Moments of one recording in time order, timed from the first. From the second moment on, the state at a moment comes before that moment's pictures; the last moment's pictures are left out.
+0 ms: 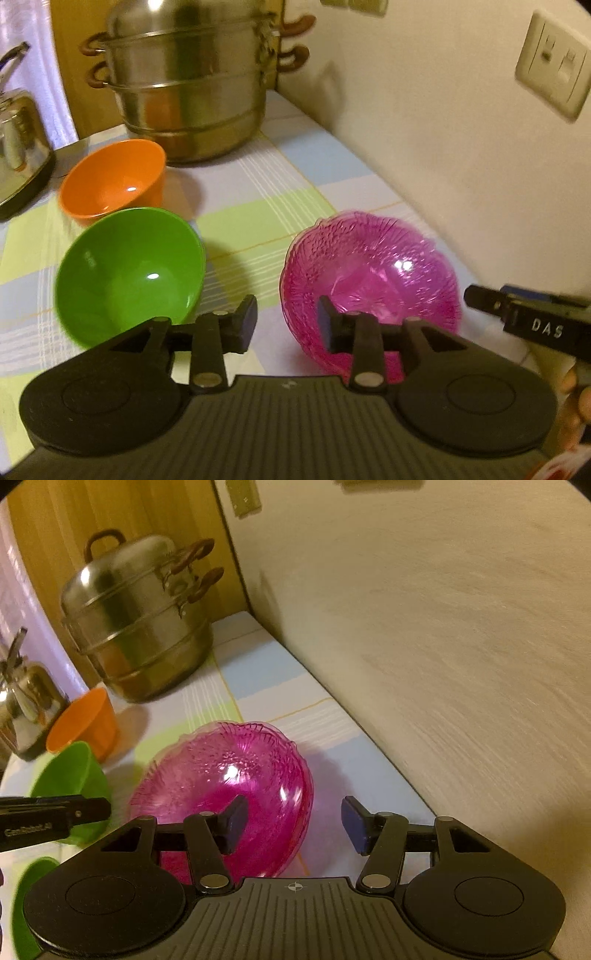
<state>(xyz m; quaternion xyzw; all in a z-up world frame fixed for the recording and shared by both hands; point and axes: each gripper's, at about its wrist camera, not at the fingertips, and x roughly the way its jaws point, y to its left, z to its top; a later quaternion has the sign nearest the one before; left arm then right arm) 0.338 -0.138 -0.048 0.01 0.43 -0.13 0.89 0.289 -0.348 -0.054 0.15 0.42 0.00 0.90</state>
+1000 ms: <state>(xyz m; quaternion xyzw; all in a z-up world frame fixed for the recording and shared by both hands) 0.143 -0.003 0.003 -0.11 0.39 -0.02 0.91 0.147 -0.248 0.029 0.15 0.42 0.09 0.89</state>
